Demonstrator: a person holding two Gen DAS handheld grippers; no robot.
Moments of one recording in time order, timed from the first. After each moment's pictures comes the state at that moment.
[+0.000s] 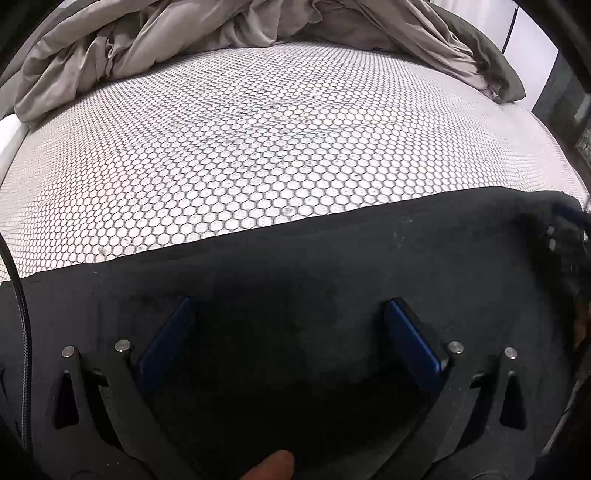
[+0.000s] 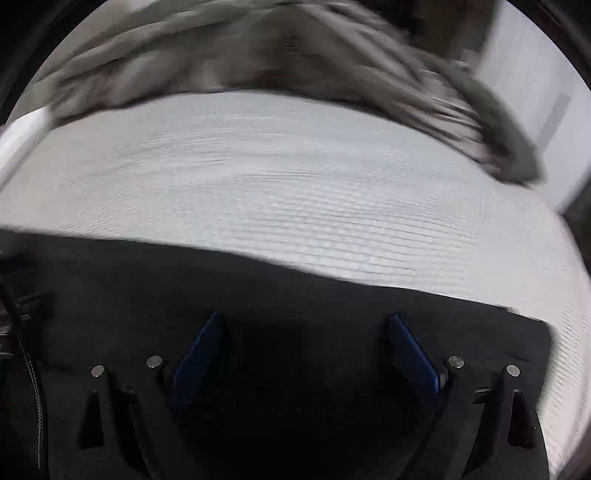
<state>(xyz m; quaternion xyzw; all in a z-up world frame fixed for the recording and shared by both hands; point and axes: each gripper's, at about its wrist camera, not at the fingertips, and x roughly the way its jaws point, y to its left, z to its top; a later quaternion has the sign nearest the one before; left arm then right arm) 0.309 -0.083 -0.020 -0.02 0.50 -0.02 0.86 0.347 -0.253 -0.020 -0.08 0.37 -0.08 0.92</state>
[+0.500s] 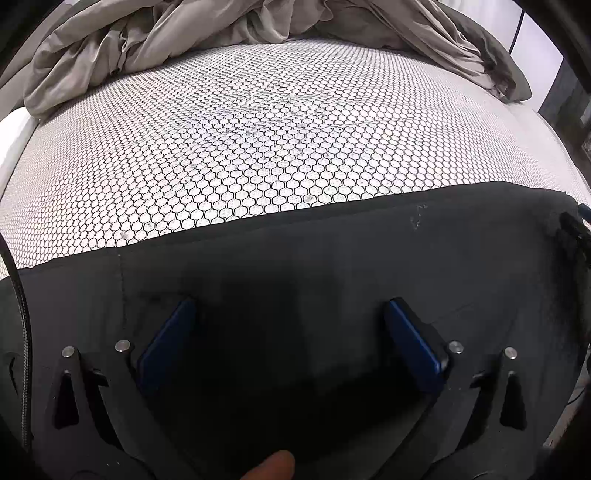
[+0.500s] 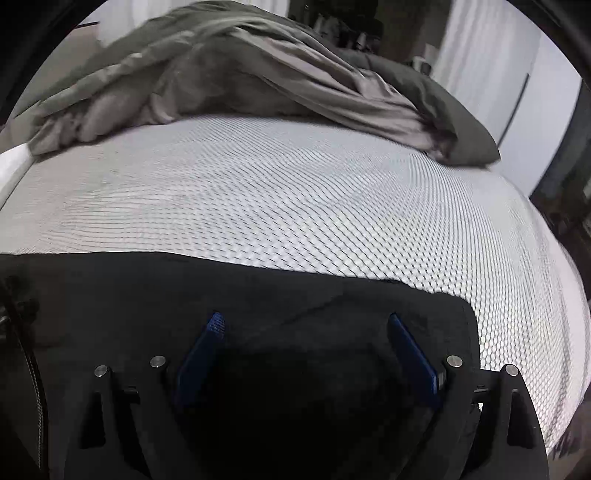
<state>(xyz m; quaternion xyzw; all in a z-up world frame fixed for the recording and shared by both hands) 0.296 -0.063 -0.013 -0.02 0.51 -0.01 0.86 0.306 -0.291 0.014 -0.05 0.34 -0.08 0.93</state>
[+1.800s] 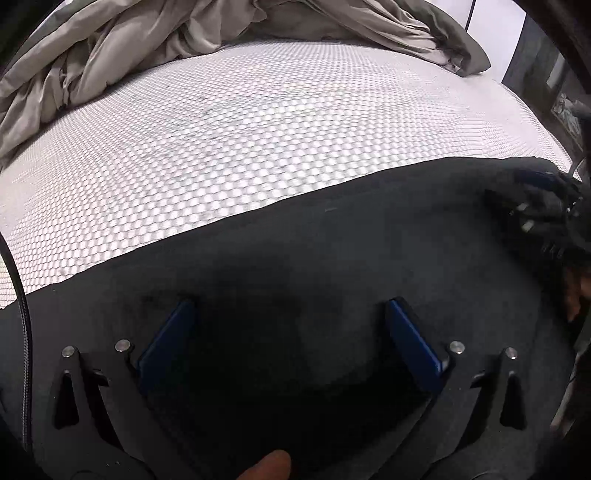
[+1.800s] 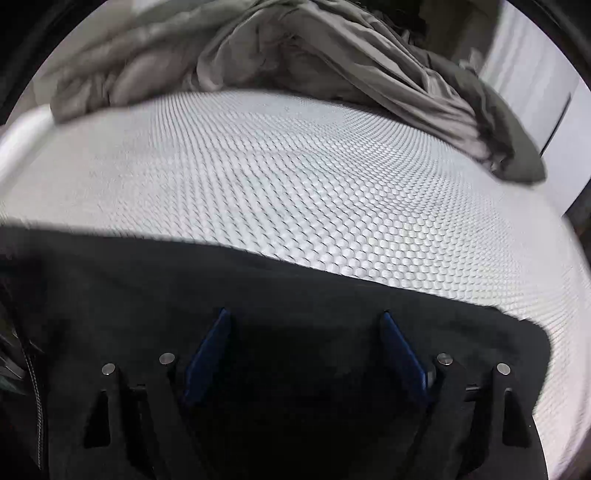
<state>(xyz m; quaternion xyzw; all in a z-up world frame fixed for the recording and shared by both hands) 0.307 -0.107 -0.020 0.02 0.50 -0.08 0.86 0.340 -0.237 -0.016 -0.10 0.38 -0.04 0.92</state>
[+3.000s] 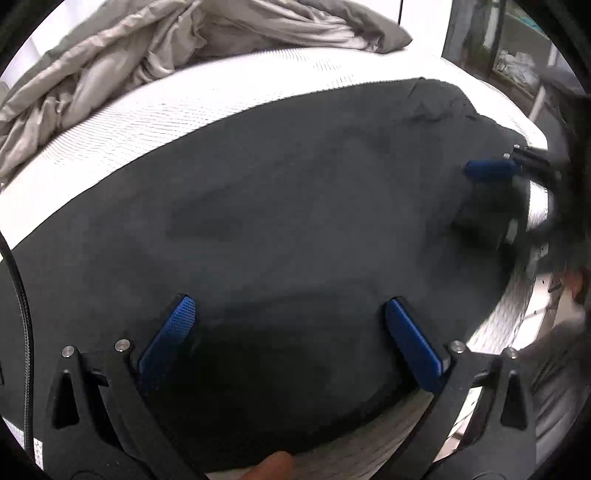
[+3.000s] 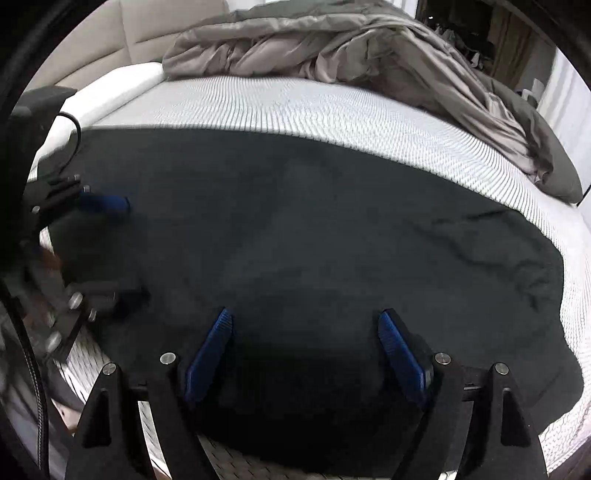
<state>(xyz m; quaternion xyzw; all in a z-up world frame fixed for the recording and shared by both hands) 0.122 -0.122 -0.007 0.07 0.45 -0.16 0.88 0.154 -0.187 -0.052 -0.12 0.38 0.12 0.91</state>
